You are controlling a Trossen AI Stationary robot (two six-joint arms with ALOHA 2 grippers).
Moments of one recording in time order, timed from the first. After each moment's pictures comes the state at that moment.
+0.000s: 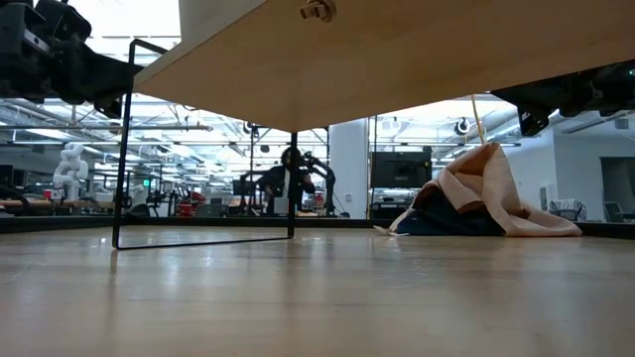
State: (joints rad) left arm -0.11 0.01 0.01 0.07 -0.16 0.00; right arm -0.06 0.01 0.01 0.02 0.00 0.18
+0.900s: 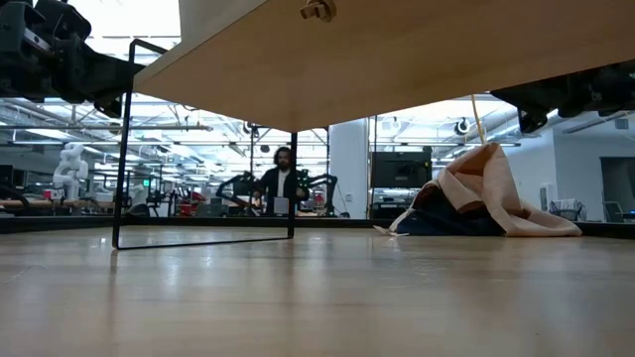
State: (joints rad) left arm -0.11 0.01 0.01 0.07 -0.16 0.00; right arm -0.06 0.01 0.02 0.01 0.00 0.11
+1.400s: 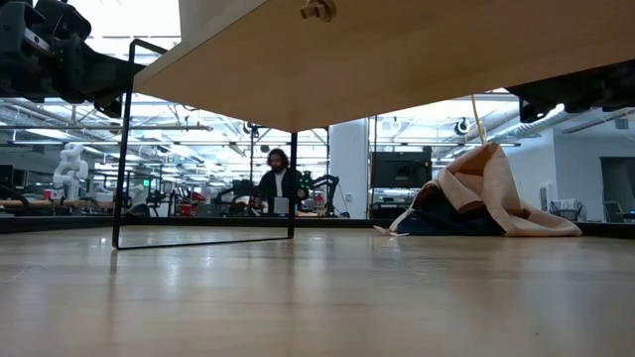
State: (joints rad) left arm -0.11 0.01 0.01 0.07 -0.16 0.00; right arm 0.06 0.00 0.02 0.00 0.04 -0.01
